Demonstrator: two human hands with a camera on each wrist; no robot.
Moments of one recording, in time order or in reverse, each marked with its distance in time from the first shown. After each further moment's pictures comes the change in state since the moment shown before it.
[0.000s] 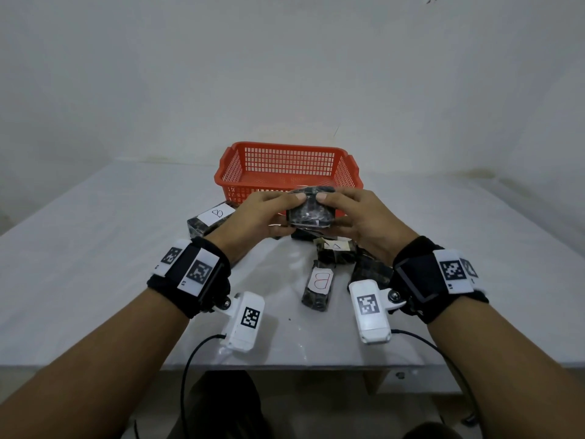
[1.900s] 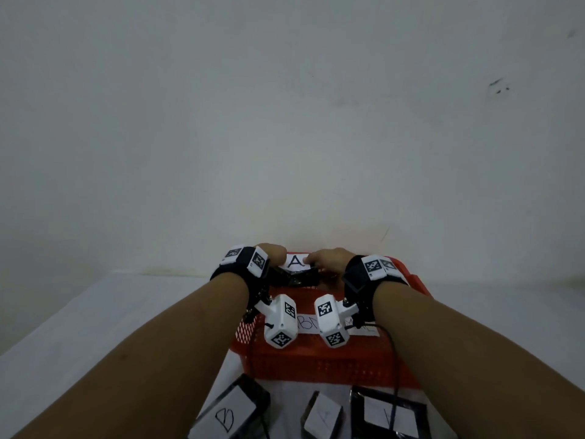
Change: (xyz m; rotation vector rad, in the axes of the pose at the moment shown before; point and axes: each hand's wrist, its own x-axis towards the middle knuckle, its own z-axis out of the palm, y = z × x) left_hand 0.313 0.012 -0.152 1.334 0.017 -0.369; right_hand 0.366 0.009 0.021 -0.451 0.147 0.298
